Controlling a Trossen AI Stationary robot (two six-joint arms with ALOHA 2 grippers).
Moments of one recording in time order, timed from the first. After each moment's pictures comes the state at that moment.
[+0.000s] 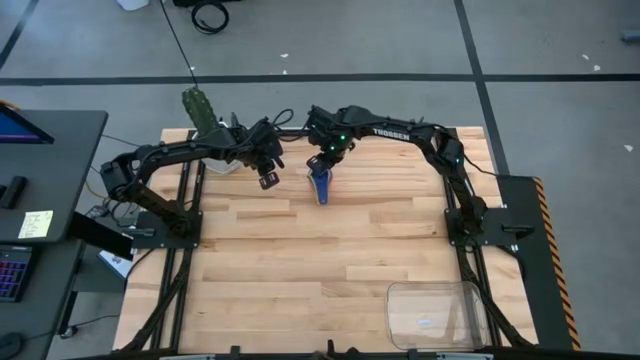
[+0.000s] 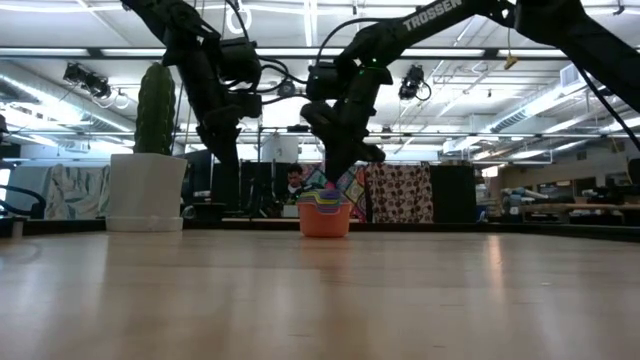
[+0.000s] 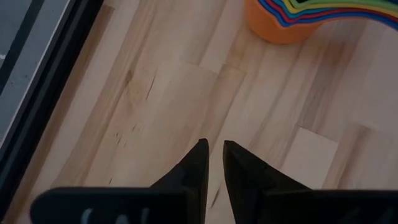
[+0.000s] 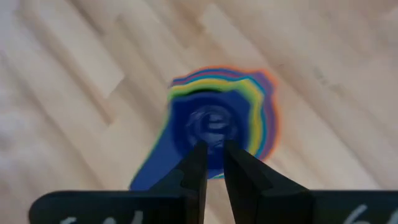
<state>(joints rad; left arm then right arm) 0.54 1.50 1.03 -0.62 -0.03 0.17 -0.46 2.16 1.93 -1.03 -0.29 0.36</state>
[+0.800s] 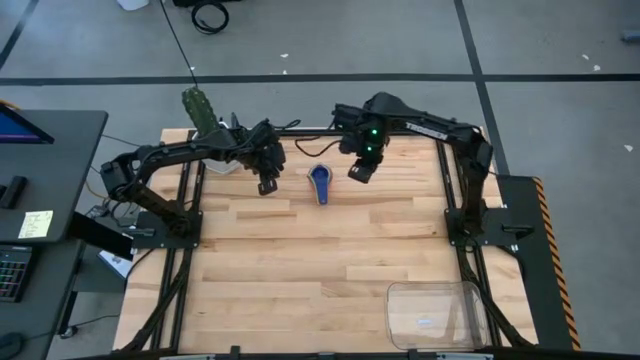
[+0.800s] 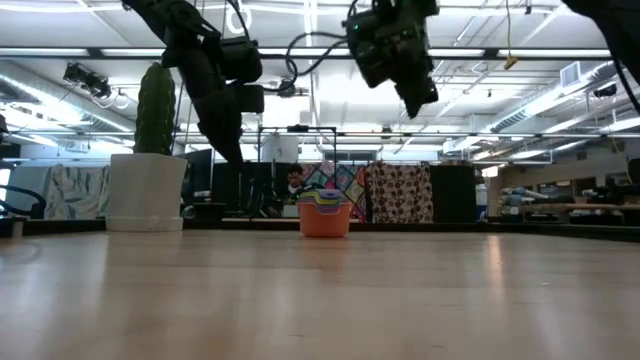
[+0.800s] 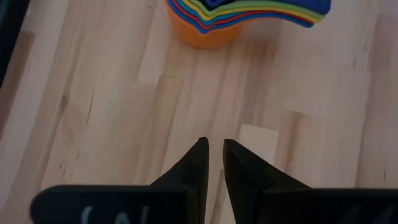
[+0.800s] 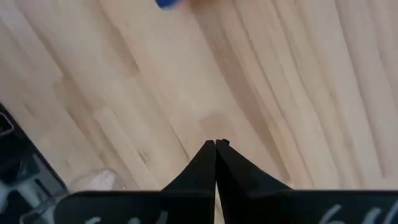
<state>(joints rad) 0.54 1.50 1.03 -0.63 0.17 0.28 -0.42 1.90 1.93 -1.58 -0.29 0.08</state>
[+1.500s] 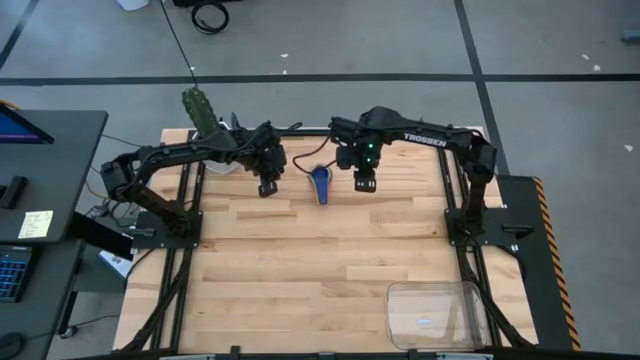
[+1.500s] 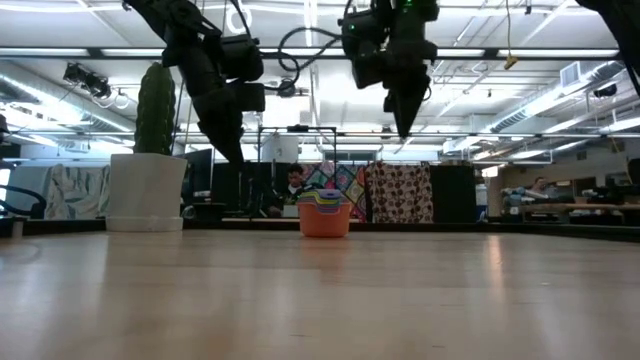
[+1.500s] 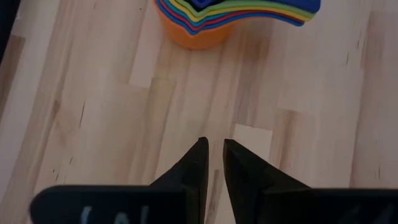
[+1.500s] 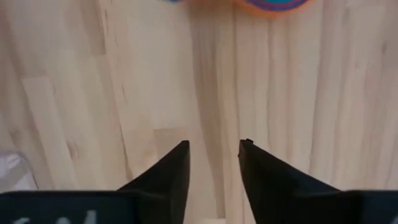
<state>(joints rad) 0.52 1.50 1.03 -0.63 0.17 0.28 -0.36 1.87 1.78 -1.40 -0.15 -0.25</state>
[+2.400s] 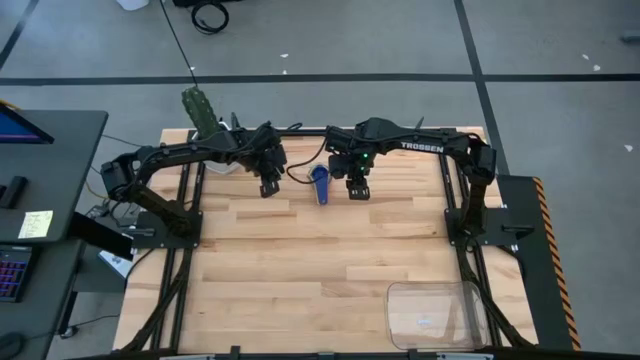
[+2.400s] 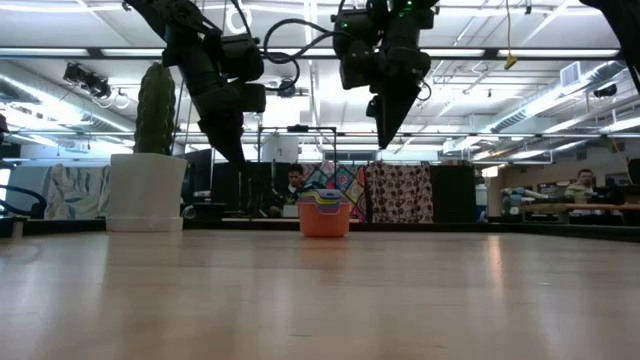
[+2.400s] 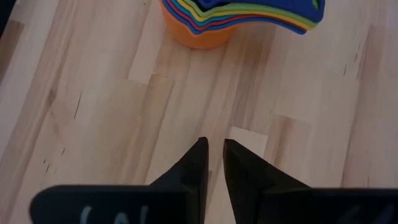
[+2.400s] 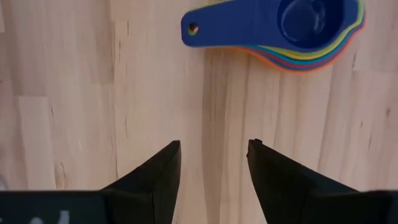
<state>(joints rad) 0.51 1.50 1.03 -0.63 0.17 0.20 -0.31 1.86 1.70 -1.21 -0.16 -0.31</state>
